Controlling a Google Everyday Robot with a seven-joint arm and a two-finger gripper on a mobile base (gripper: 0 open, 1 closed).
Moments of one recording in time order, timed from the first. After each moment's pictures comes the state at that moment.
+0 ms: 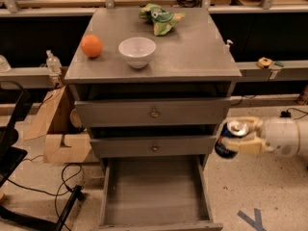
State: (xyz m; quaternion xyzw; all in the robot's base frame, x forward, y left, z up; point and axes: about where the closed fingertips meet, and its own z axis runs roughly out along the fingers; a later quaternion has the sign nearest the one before) arm 0.481 -0.217 0.766 -0.45 0.65 0.37 0.48
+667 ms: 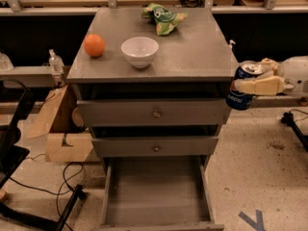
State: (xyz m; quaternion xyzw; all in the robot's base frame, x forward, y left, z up) arm 0.549 -0.239 0.903 -0.43 0.68 0.36 0.48
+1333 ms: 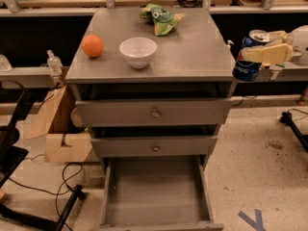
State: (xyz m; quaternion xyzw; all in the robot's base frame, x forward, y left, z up) arm 0.602 -0.256 0.963 -0.42 0.67 0.34 0.51
